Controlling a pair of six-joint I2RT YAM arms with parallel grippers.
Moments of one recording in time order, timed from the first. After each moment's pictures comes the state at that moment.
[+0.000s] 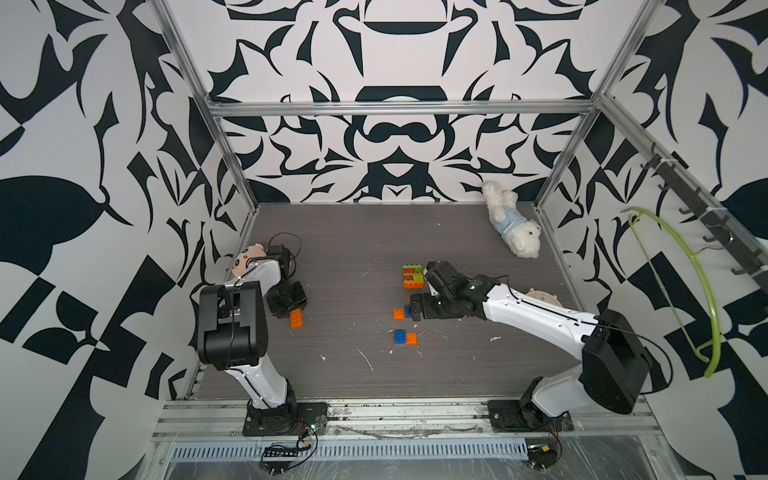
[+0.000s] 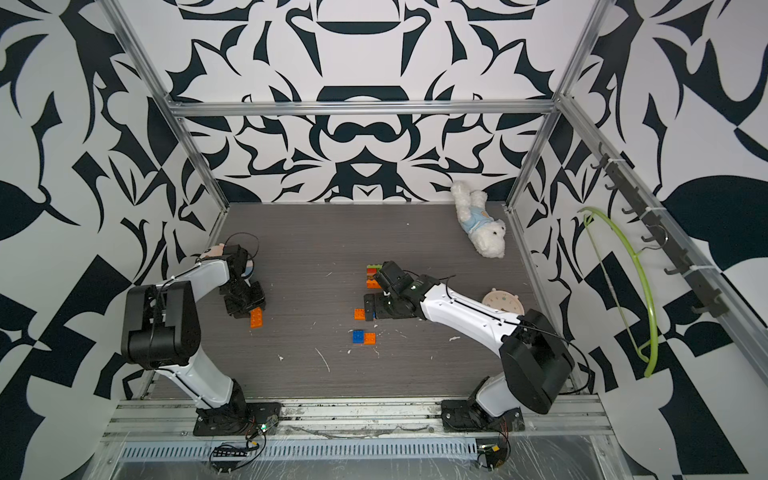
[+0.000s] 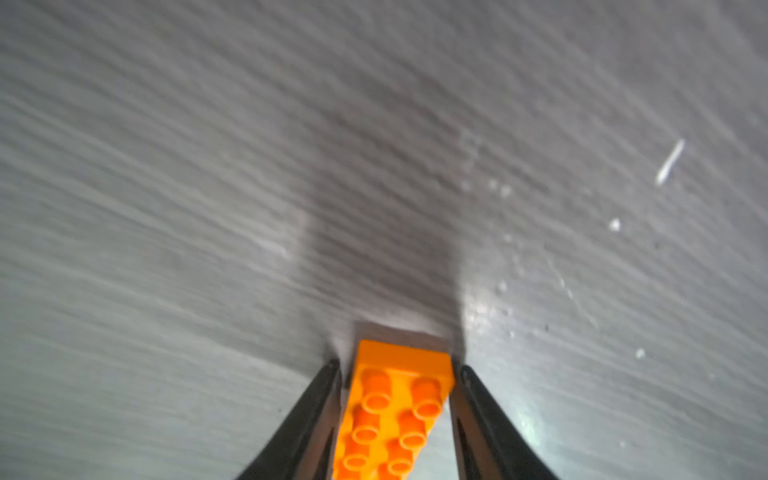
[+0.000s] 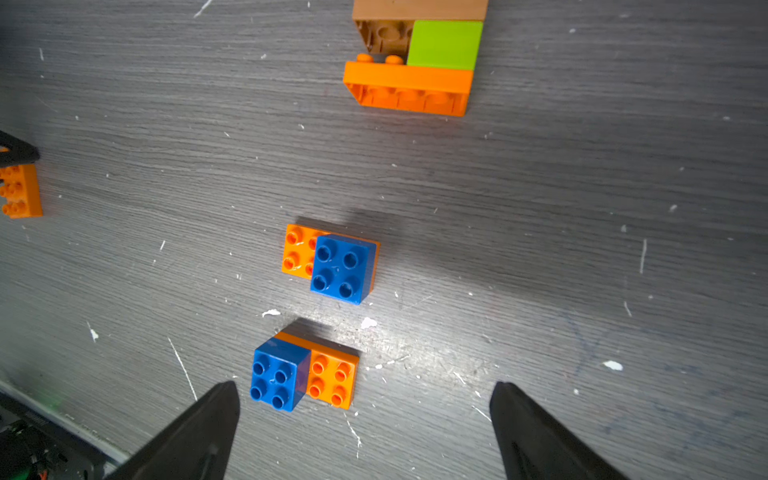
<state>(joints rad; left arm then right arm) 0.07 1.70 1.01 -0.83 0.06 -0.39 0.76 1.48 1.00 -0.62 -0.04 0.64</state>
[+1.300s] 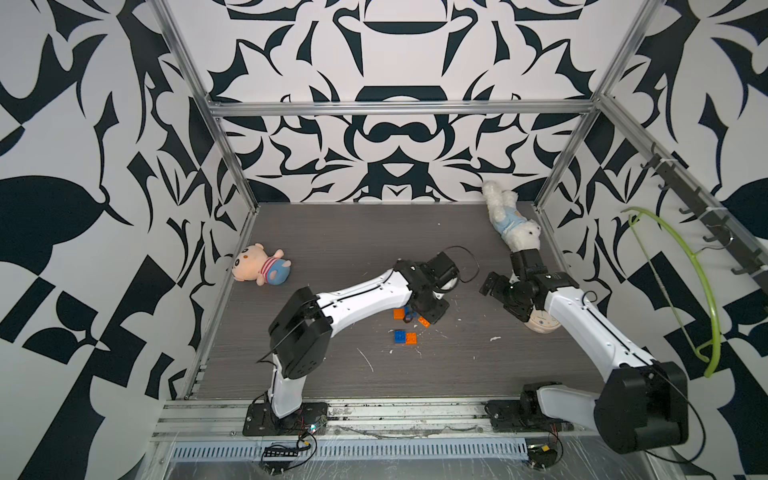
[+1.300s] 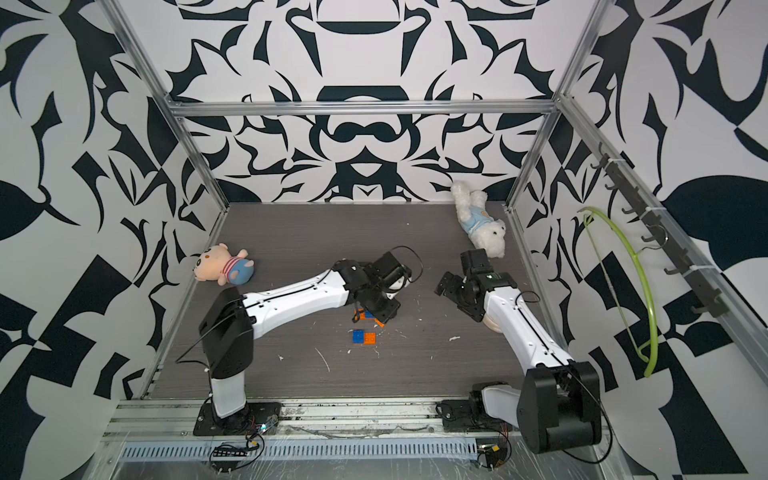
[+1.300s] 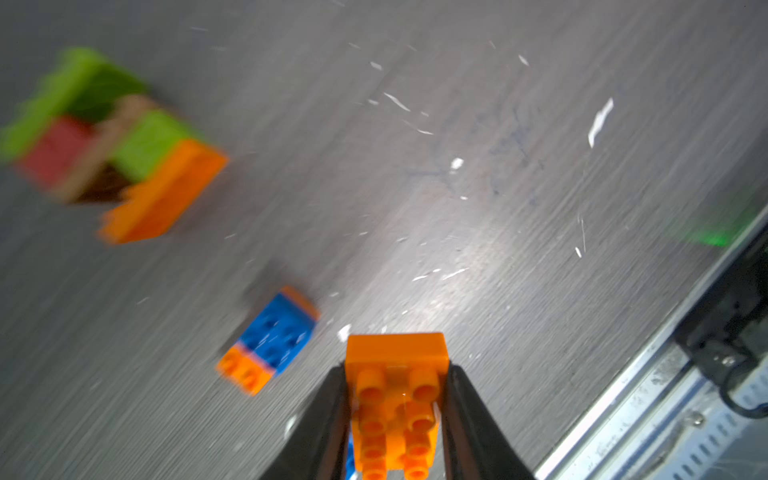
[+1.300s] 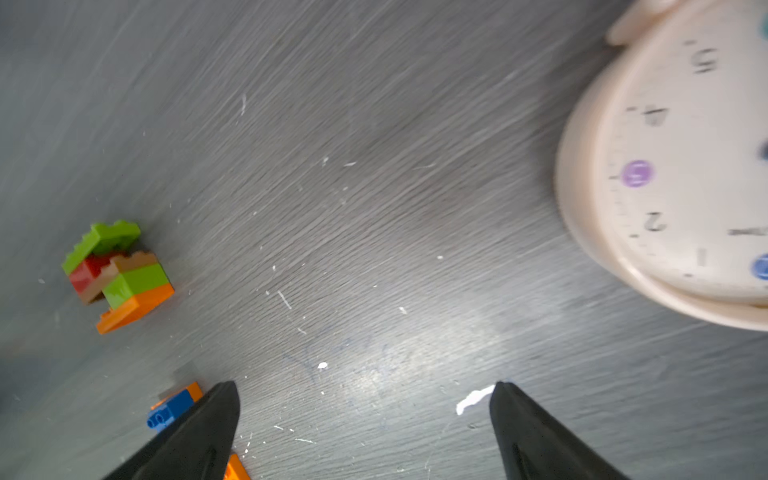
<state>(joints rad) -1.04 1.95 1.61 -0.86 0.06 -0.14 0.06 1.22 0.86 -0.80 -0.12 0.71</state>
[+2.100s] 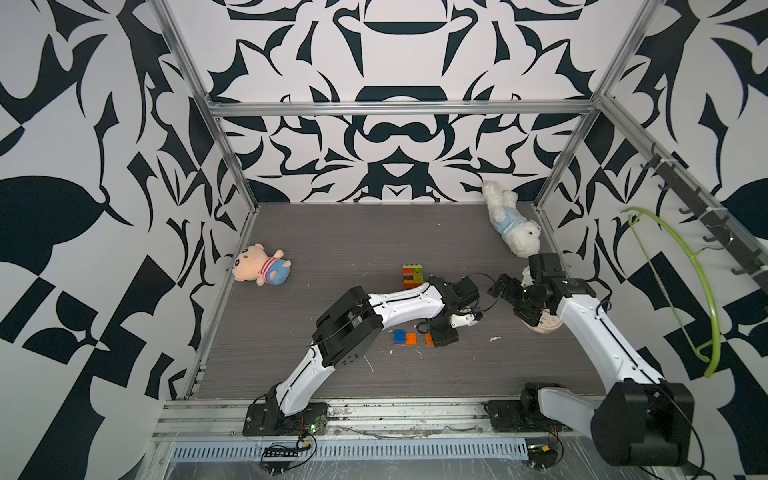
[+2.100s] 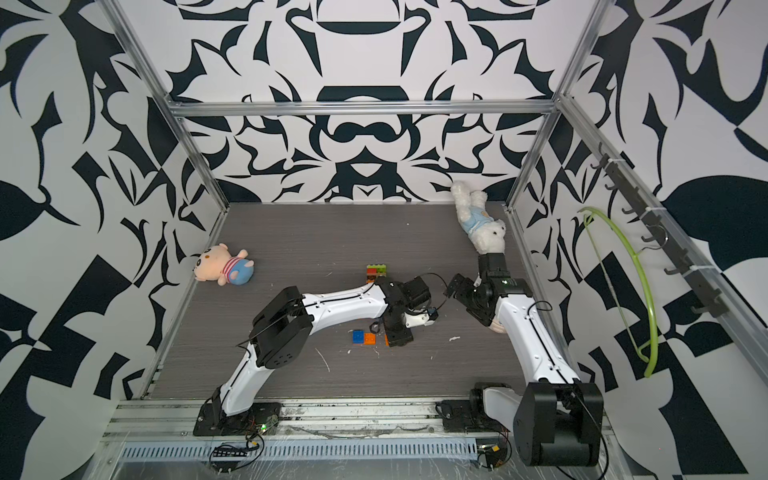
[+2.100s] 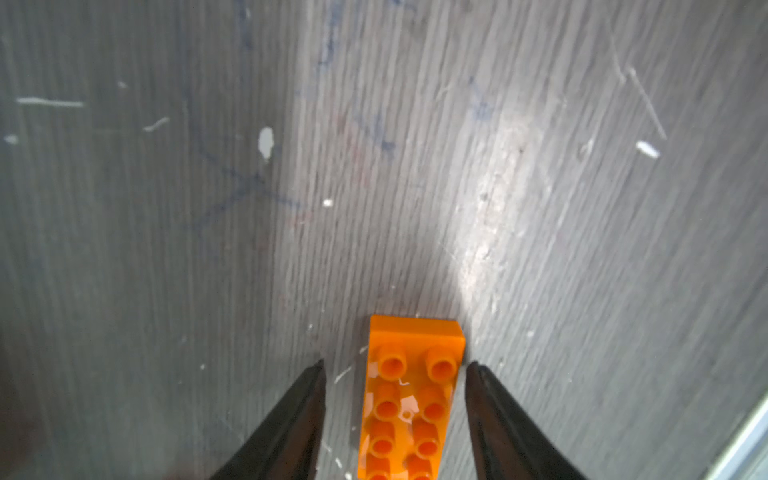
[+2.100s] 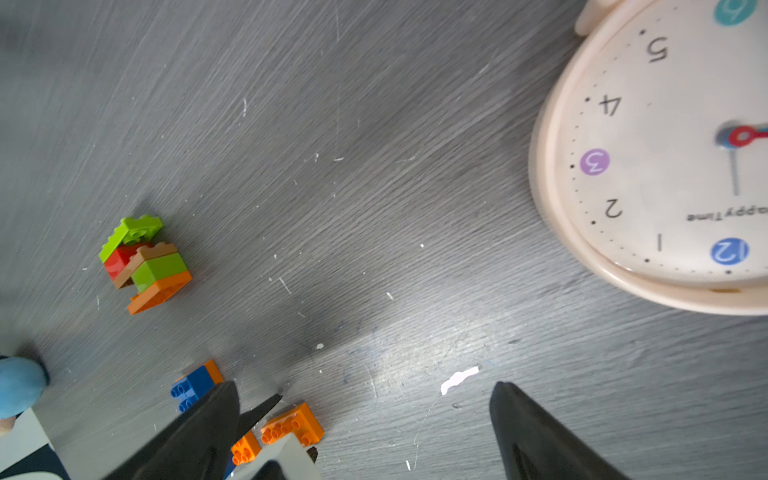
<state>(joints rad) -1.12 2.22 1.76 -0.94 0.09 0.28 -0.03 1.15 0.83 -0.83 -0.23 0.63</state>
